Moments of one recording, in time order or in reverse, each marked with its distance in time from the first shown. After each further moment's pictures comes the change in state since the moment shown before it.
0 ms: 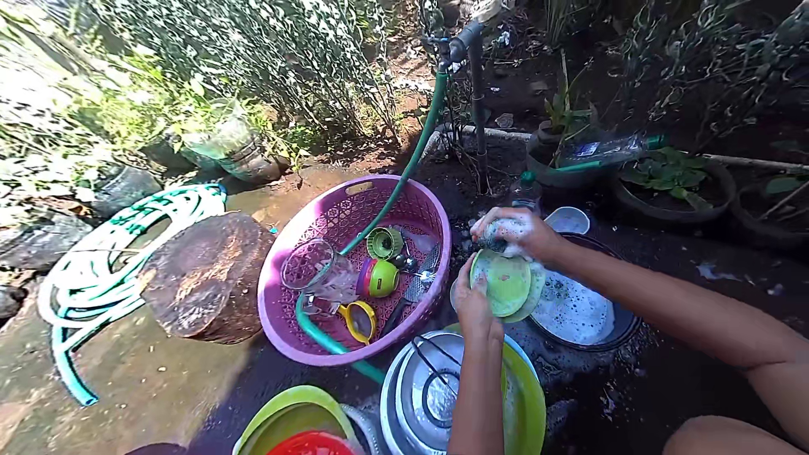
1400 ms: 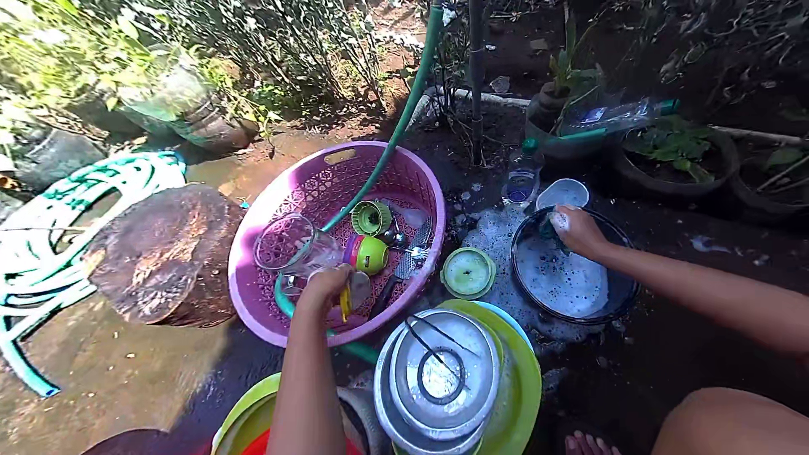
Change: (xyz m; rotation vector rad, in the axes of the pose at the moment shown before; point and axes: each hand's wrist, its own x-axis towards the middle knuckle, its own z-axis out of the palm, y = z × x) left_hand 0.129 0.127 -0.167 1.336 0.158 -0.212; right_hand -0.061 0.123 -0.072 -0.868 0.164 0.463
